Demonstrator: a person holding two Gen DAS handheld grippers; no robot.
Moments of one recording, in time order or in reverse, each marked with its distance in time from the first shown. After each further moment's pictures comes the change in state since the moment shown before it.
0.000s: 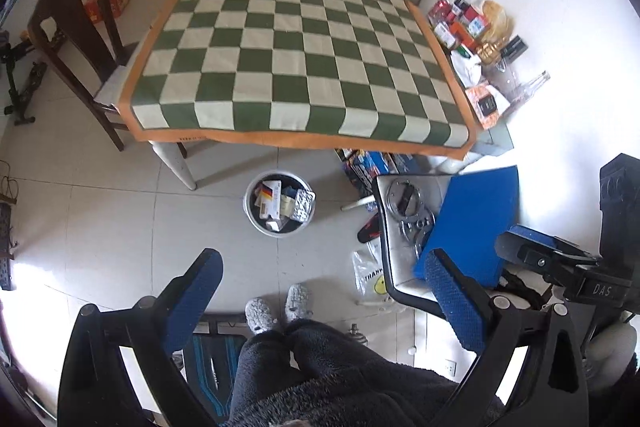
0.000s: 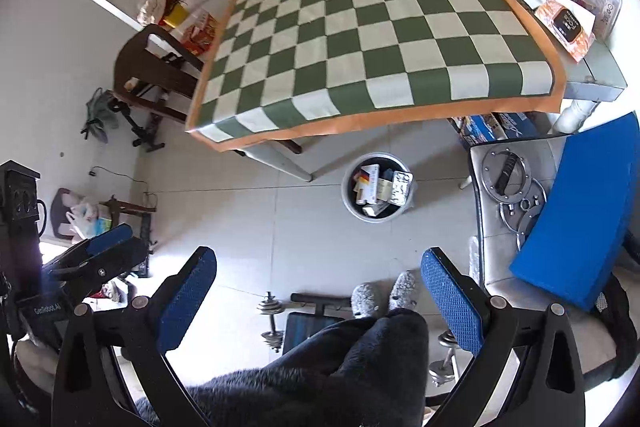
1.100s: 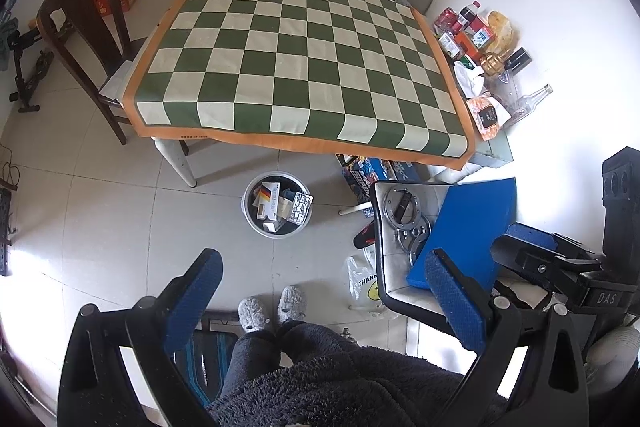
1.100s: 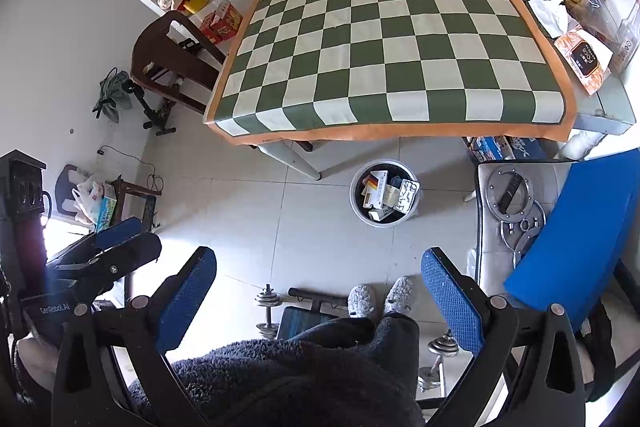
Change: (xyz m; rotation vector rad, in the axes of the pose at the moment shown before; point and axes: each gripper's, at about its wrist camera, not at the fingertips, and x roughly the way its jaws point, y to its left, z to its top) left arm -0.006 -0.001 0.000 -0.020 0.001 -0.009; right arm -0.013 0.015 0.014 -0.085 0.019 0.014
